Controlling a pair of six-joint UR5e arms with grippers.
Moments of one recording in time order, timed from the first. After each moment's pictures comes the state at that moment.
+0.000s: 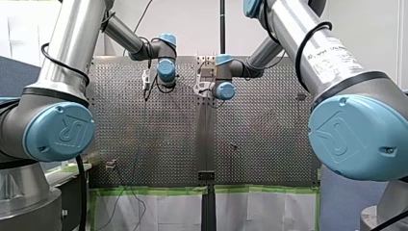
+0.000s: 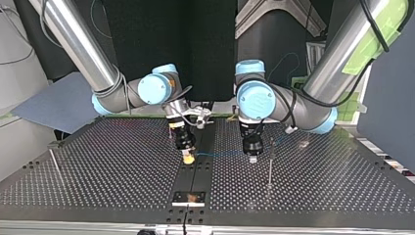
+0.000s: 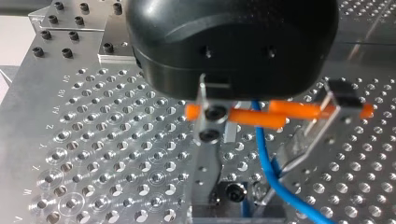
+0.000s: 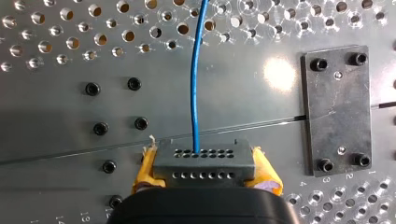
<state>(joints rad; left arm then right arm) -0.35 -1.86 -1.50 -2.98 -2.00 -1.53 2.24 -0.93 1.21 -0.41 1.58 1.69</state>
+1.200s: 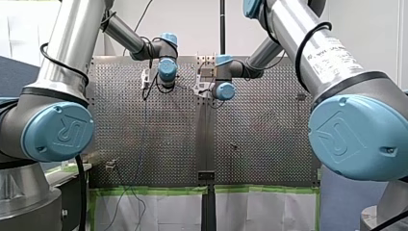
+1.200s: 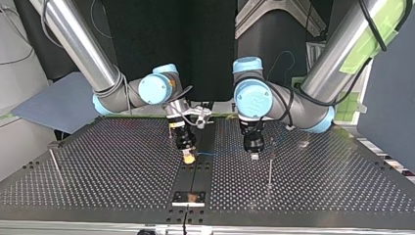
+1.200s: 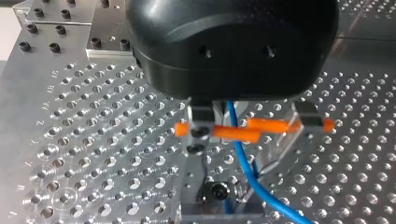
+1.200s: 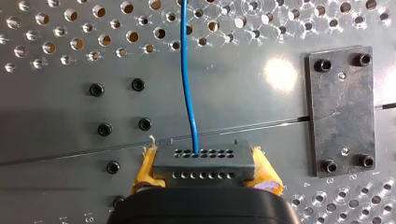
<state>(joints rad) -0.37 -1.86 -1.50 -3.00 -2.06 -1.51 2.24 -0.93 1.21 -0.41 1.58 1.69</state>
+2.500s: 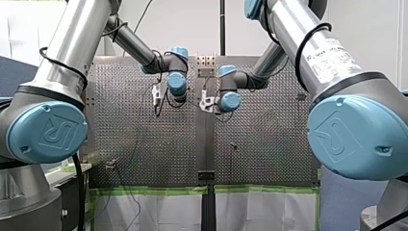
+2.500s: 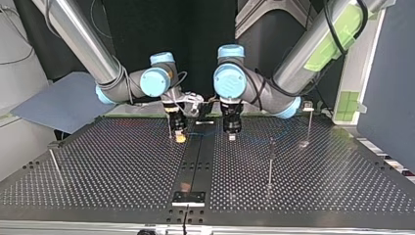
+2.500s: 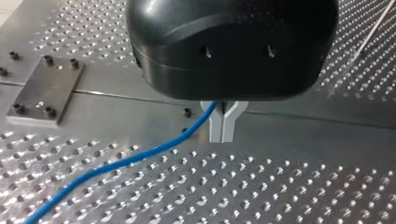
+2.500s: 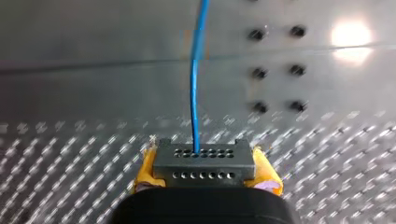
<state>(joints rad) -0.48 -1.93 -1.59 -2.89 -2.06 -1.63 2.22 -0.93 1.36 -0.34 1.67 1.67</state>
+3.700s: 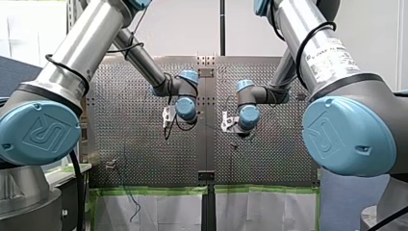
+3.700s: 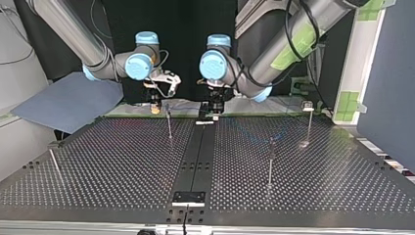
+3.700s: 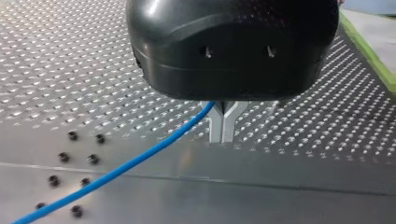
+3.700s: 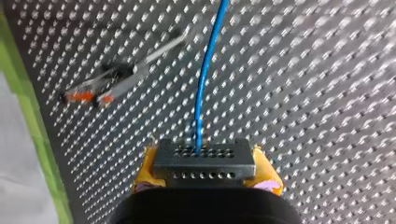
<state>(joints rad) -0.57 -2.08 -1.67 -2.72 -2.06 -1.62 2.11 -0.98 1.65 -0.35 1.79 1.64</state>
